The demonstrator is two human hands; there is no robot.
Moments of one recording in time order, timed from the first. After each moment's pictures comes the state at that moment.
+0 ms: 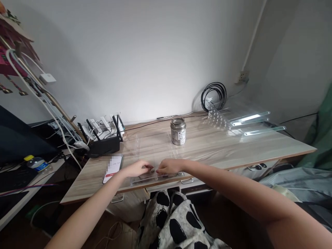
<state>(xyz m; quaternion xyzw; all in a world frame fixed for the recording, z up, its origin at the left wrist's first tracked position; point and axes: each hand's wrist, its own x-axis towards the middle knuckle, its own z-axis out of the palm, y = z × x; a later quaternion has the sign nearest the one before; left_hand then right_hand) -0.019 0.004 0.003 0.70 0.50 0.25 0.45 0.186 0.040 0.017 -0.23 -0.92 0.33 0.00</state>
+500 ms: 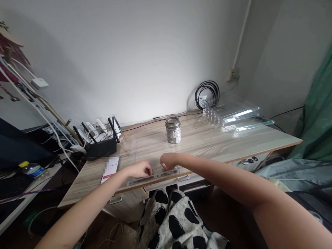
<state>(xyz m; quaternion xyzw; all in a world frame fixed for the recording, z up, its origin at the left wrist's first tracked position) 0.003 0.008 0.008 0.82 0.44 0.05 0.36 0.187 0.054 0.025 -0.29 -0.93 0.14 -0.16</state>
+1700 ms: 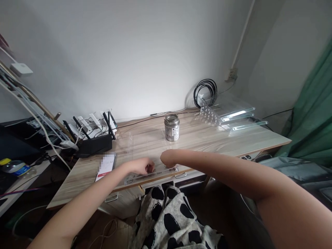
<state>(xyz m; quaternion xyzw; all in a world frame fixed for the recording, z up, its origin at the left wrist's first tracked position) 0.013 0.021 0.011 0.86 0.41 -0.07 0.31 0.181 0.051 0.034 -0.28 -0.91 0.02 -0.32</state>
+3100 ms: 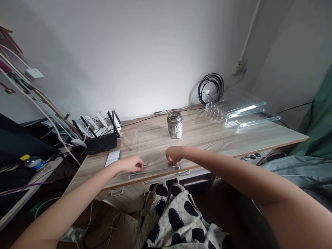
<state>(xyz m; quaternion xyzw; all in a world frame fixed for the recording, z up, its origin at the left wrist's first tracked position) -0.034 0.006 0.019 0.80 0.50 0.00 0.33 0.205 0.063 0.033 -0.33 -0.92 0.13 -0.20</state>
